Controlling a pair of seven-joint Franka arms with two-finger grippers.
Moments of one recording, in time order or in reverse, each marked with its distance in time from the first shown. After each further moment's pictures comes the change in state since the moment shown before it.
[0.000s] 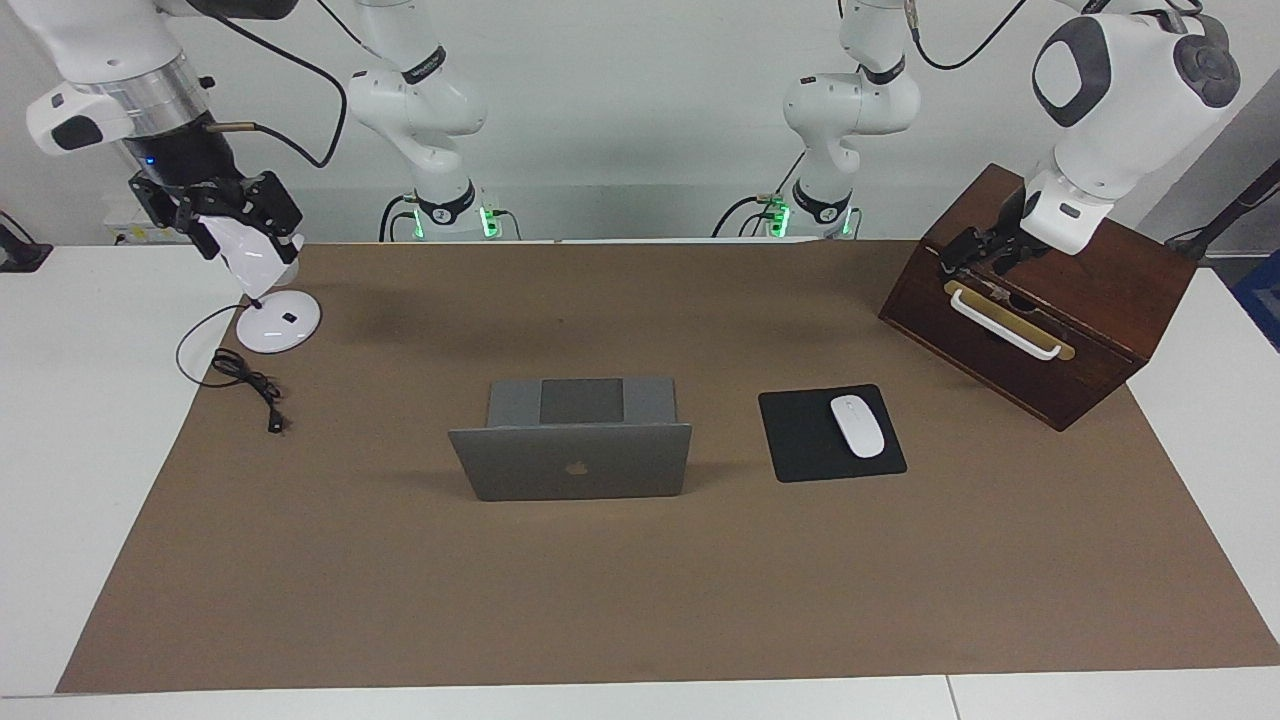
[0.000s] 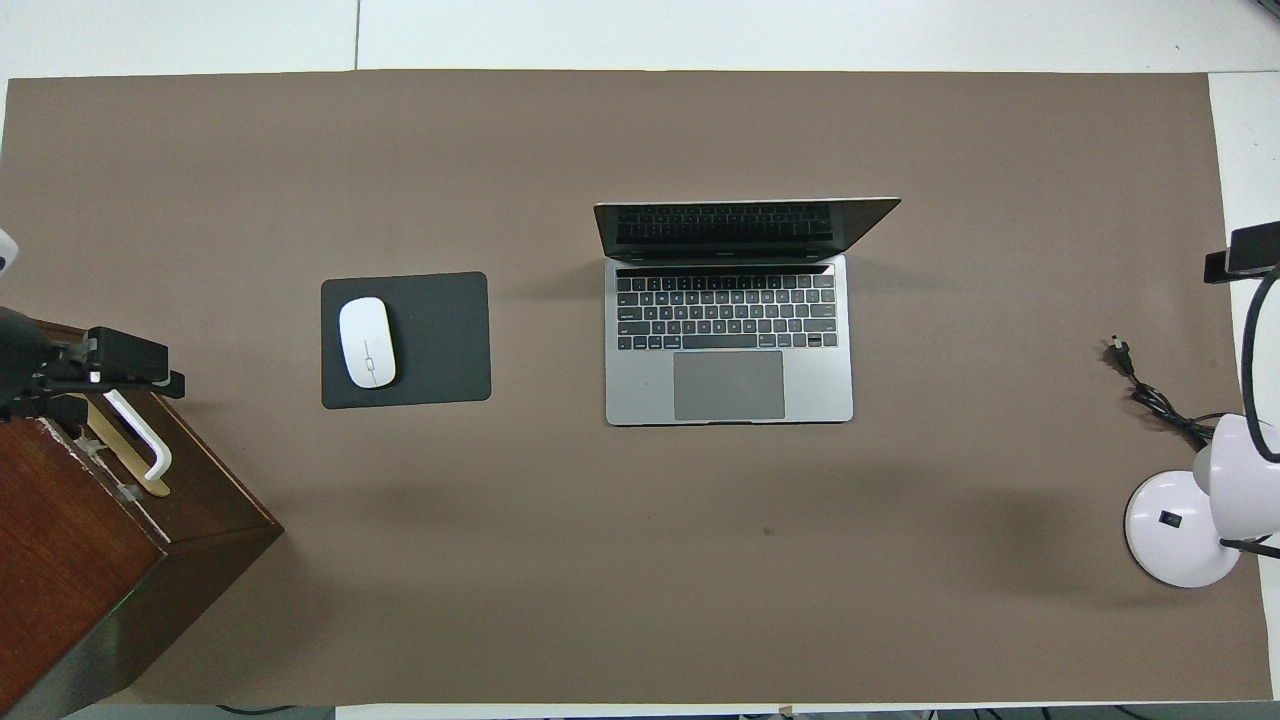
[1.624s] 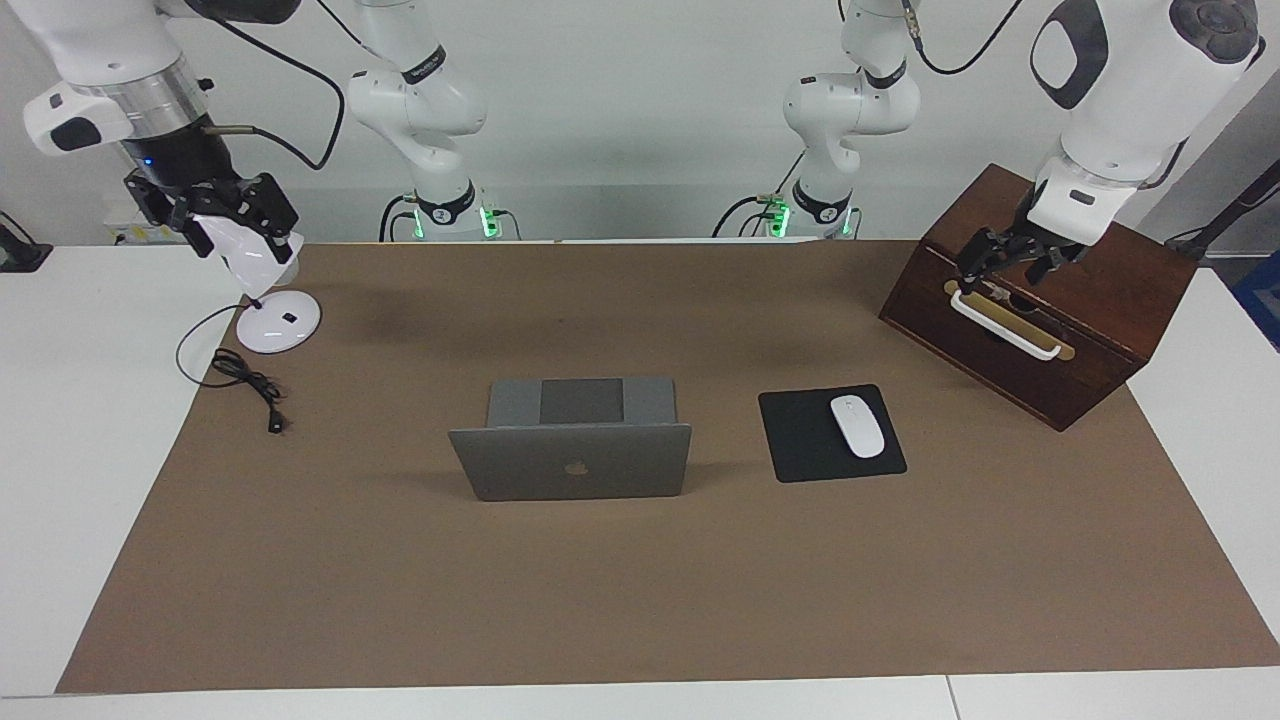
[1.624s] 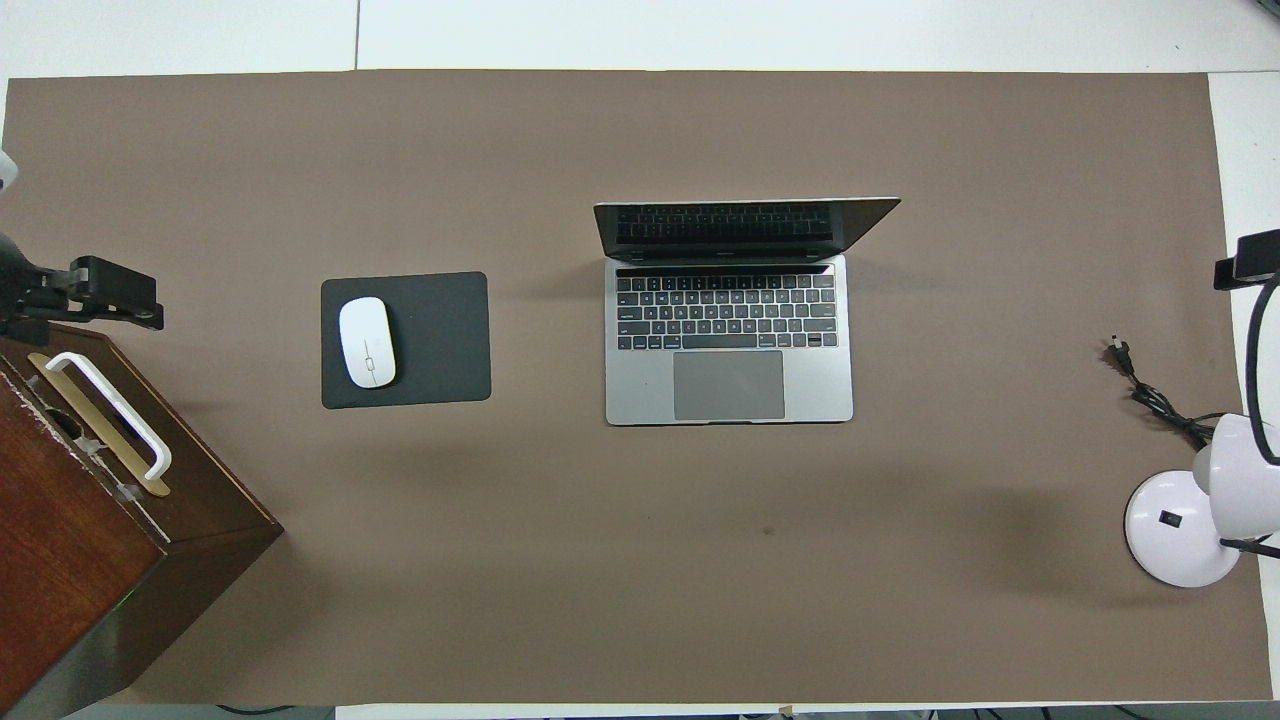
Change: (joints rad) left arm -0.001 0.074 -0.064 0.156 0.075 0.019 0.001; right arm 0.000 0.000 0.000 -0.001 -0.020 -0.012 0.000
